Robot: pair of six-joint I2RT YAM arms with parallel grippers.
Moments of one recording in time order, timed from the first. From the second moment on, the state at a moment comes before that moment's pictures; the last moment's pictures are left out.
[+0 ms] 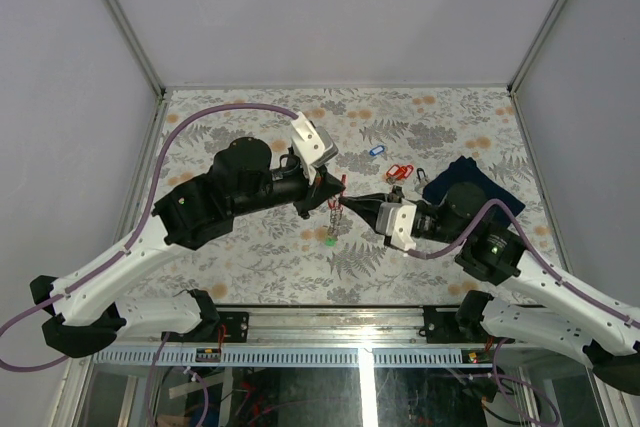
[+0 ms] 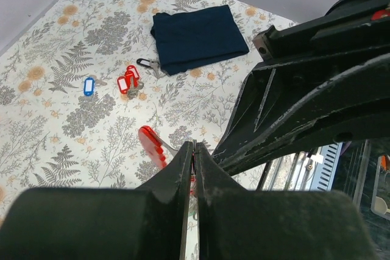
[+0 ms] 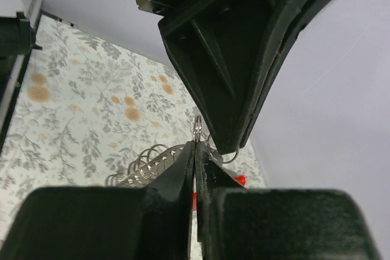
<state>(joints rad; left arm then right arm) -0.97 1.12 1.40 -0.54 0.15 -0.02 0.95 0.82 0.86 0.00 -0.42 -0.67</state>
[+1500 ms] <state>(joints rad) -0.93 0.94 1.15 -0.28 0.23 -0.12 0.95 0.69 0.66 0.12 -0.25 0.06</state>
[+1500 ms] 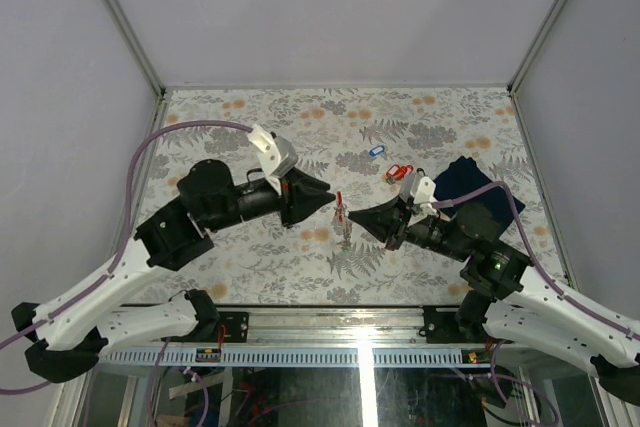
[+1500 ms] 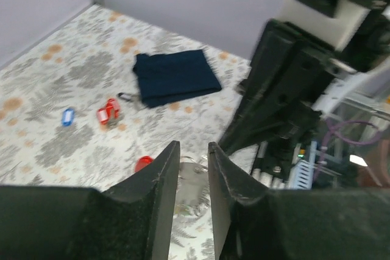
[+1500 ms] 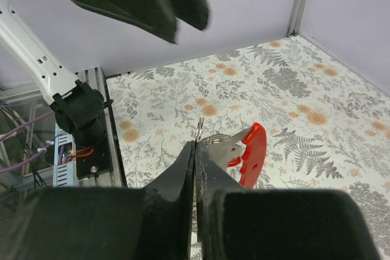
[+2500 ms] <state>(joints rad) -0.93 0.93 1.09 -0.13 0.64 -0.05 0.96 0.62 0.78 0.04 -0.41 -0.02</state>
